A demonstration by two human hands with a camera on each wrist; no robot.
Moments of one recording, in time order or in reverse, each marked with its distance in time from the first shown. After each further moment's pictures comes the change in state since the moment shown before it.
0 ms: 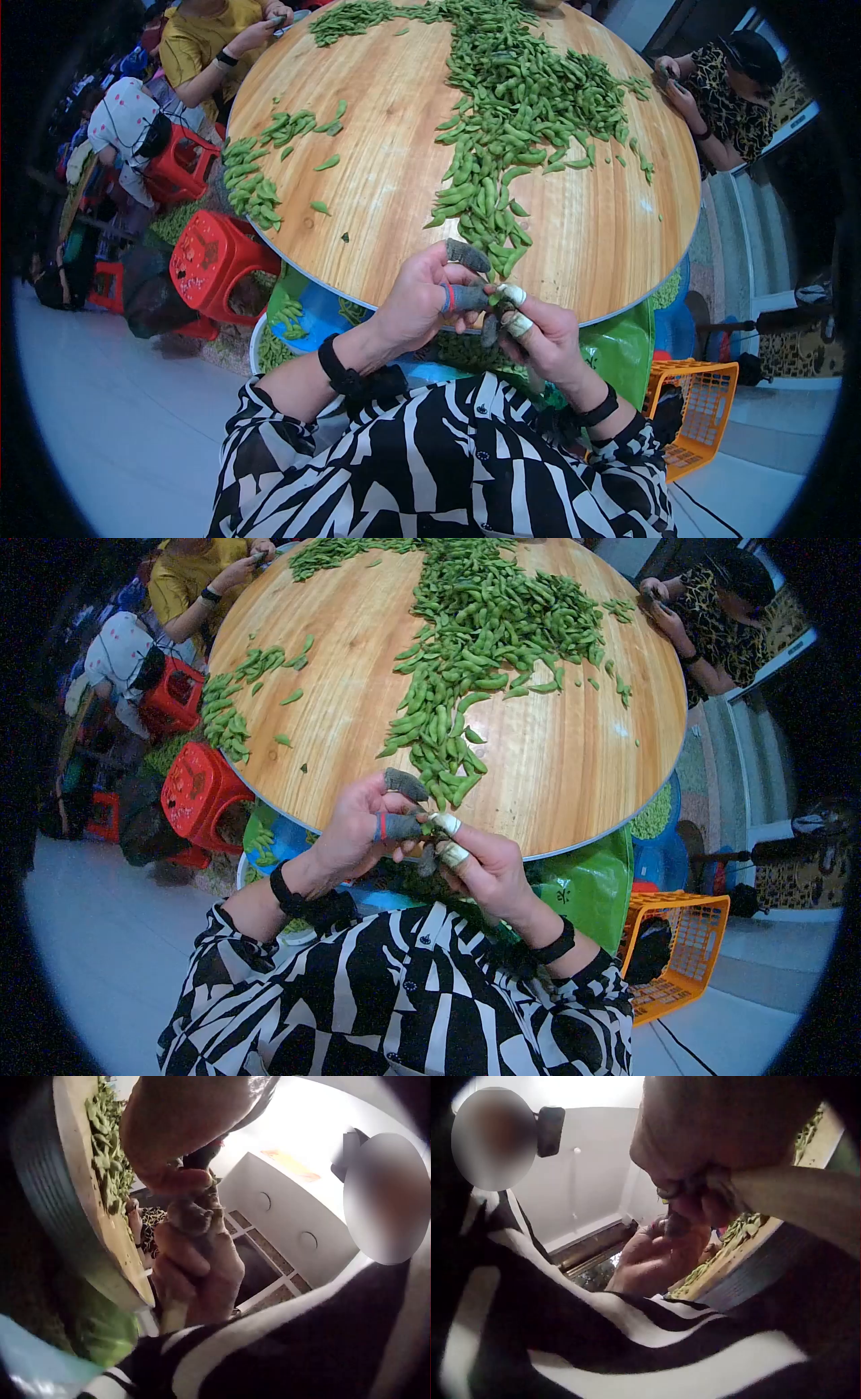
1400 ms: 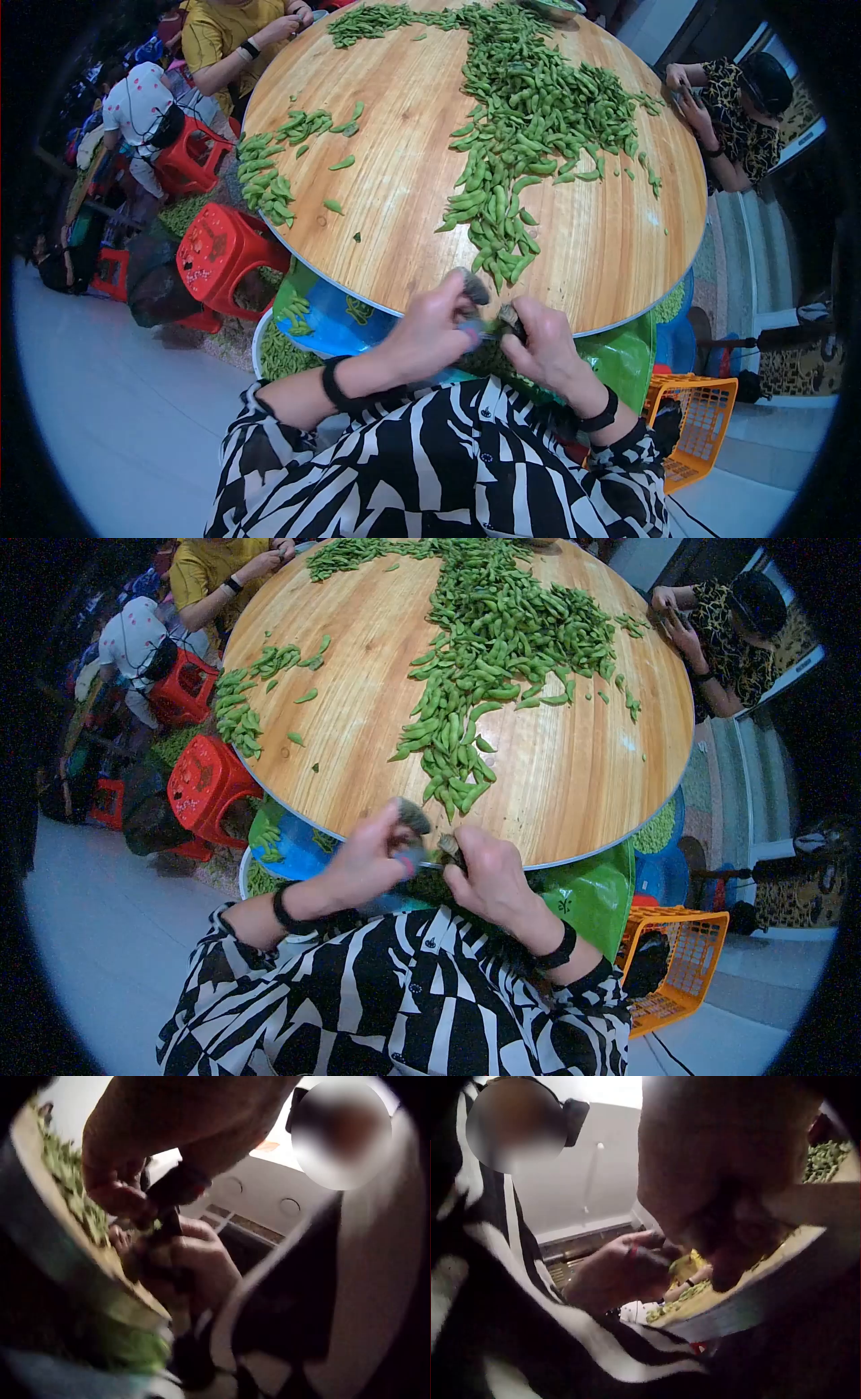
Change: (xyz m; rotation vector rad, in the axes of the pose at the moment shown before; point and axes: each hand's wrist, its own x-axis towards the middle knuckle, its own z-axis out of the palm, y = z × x) left_hand -0.026 -0.010 0.009 0.579 0.117 0.087; right_hand 0.008 -0.004 0.003 -1.034 0.128 -0.300
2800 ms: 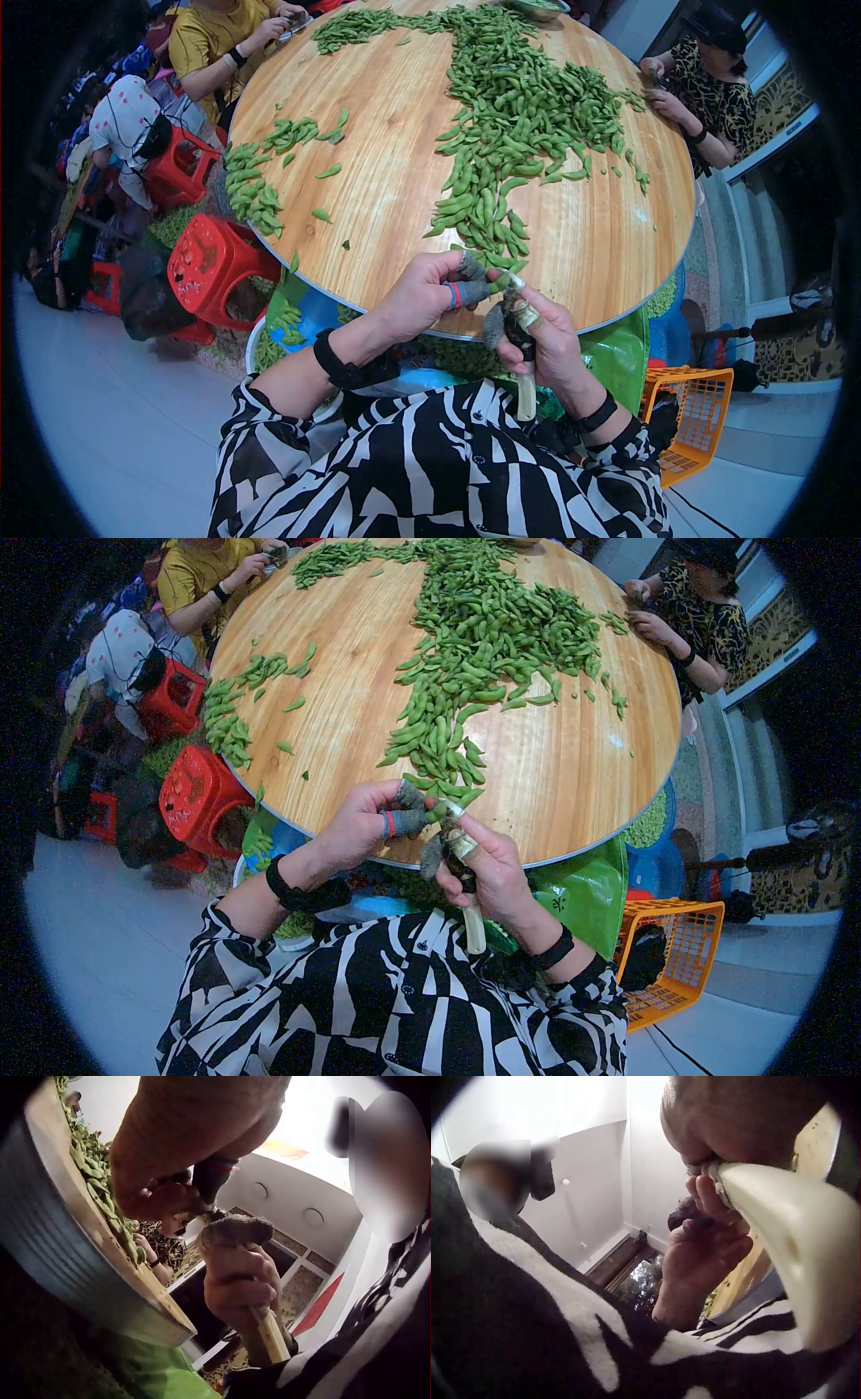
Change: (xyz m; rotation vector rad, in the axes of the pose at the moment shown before) left_hand 0.041 -0.002 -0.021 -0.228 -0.201 0.000; right_hand 0.000 -0.014 -0.010 1.440 -0.149 0.401
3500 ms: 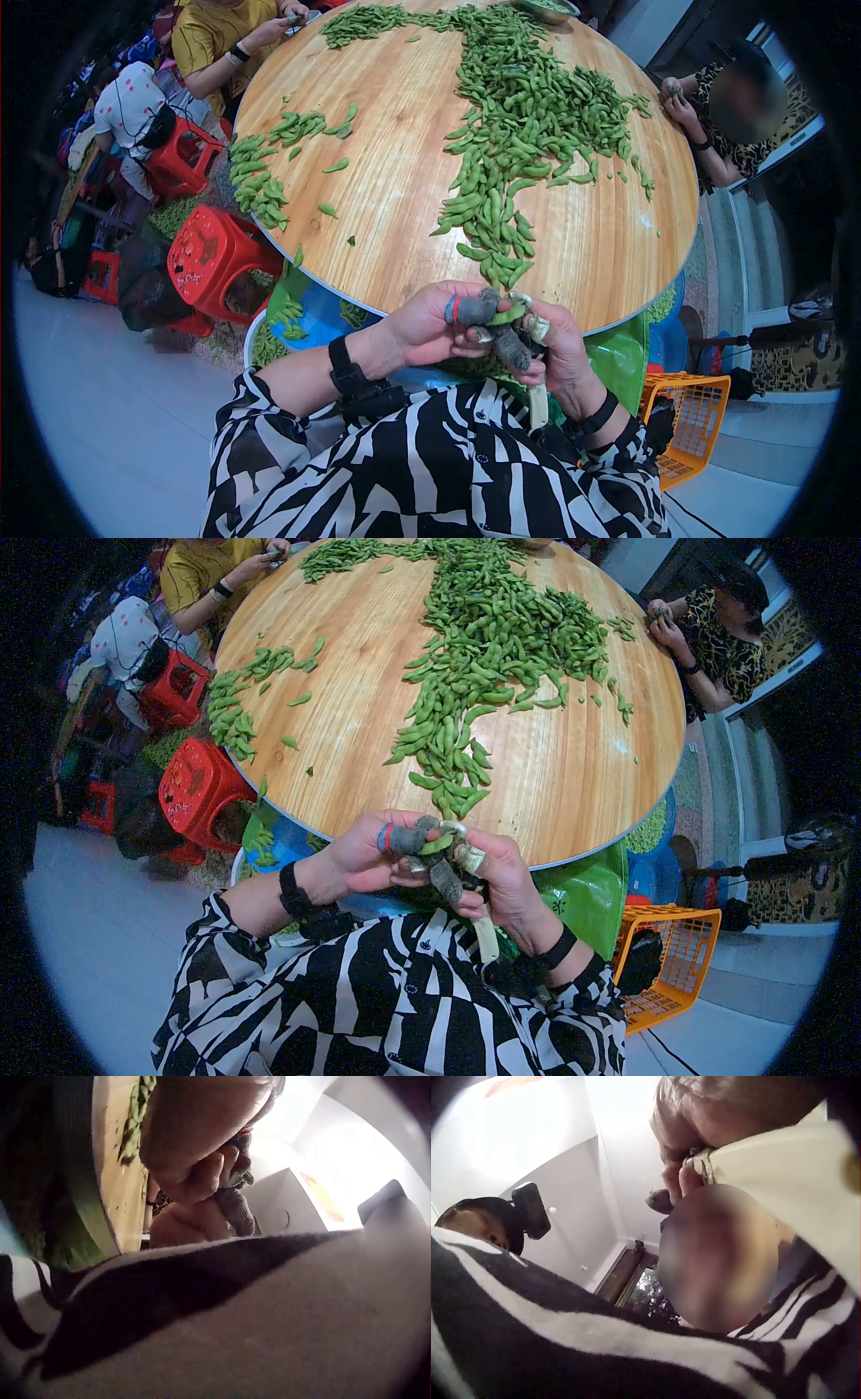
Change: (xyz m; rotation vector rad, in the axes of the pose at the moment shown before) left_hand -0.011 -0.020 0.010 -0.863 -0.248 -0.302; right_hand -0.002 0.005 -0.015 0.252 -0.131 0.090
